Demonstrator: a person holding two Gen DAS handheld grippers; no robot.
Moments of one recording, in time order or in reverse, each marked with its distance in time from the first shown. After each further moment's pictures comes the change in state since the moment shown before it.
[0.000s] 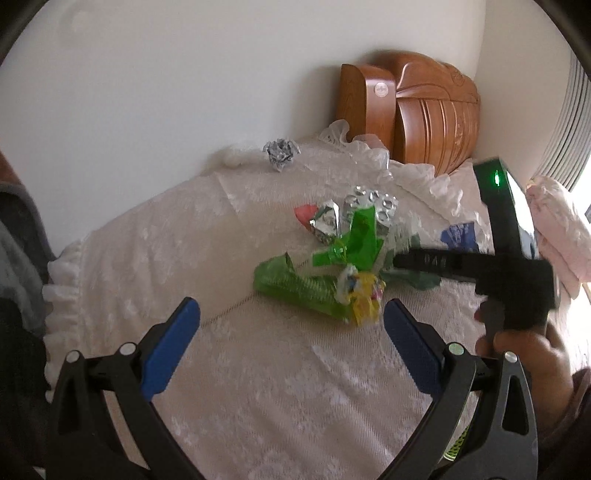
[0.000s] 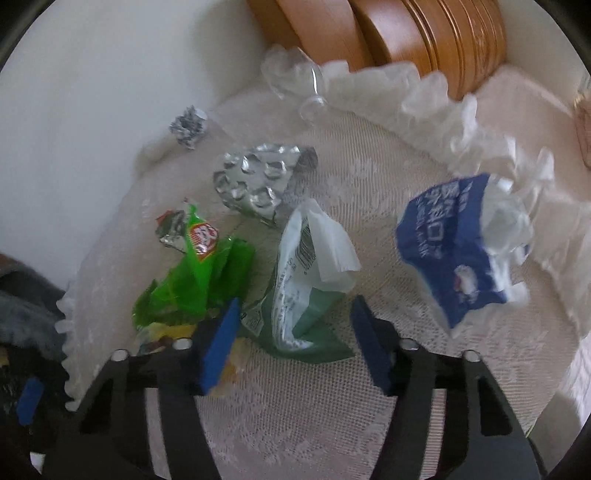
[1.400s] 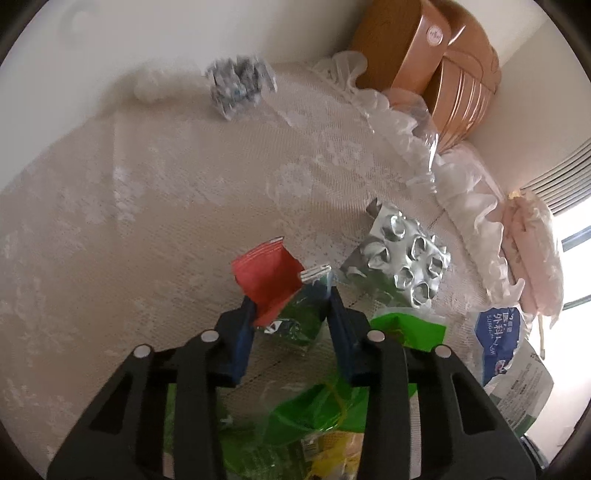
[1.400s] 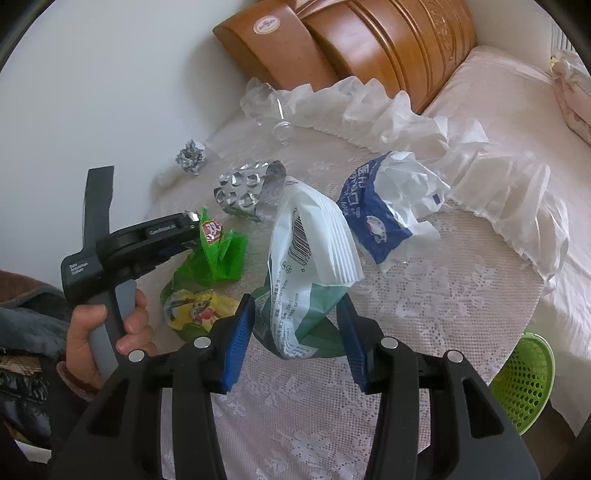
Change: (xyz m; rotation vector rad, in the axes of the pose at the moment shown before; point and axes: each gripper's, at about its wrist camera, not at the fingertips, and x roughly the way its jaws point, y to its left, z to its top) left arm 0.193 -0.010 0.088 -0.147 0.310 -0.200; right arm -0.068 -0.030 -0.033 0.104 -0.076 0.061
